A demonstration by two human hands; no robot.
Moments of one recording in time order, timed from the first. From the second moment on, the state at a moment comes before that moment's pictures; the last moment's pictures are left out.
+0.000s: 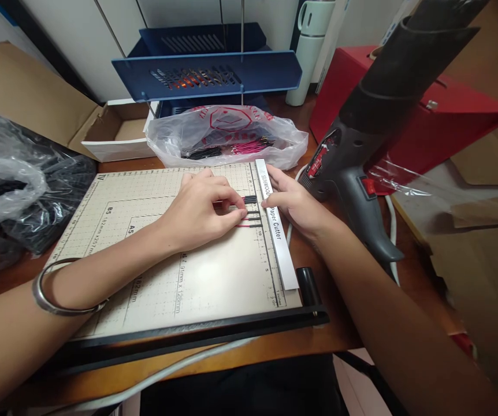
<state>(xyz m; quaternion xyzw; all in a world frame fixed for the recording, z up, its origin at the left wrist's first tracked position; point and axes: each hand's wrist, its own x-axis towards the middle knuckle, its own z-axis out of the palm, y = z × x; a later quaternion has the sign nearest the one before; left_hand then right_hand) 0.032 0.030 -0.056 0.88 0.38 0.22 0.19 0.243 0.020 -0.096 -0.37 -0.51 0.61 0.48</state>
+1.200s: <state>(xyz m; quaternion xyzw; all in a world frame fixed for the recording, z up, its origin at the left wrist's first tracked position) 0.031 0.035 -0.058 0.87 0.41 0.22 0.16 0.243 0.018 -0.095 -0.41 -0.52 0.58 0.47</state>
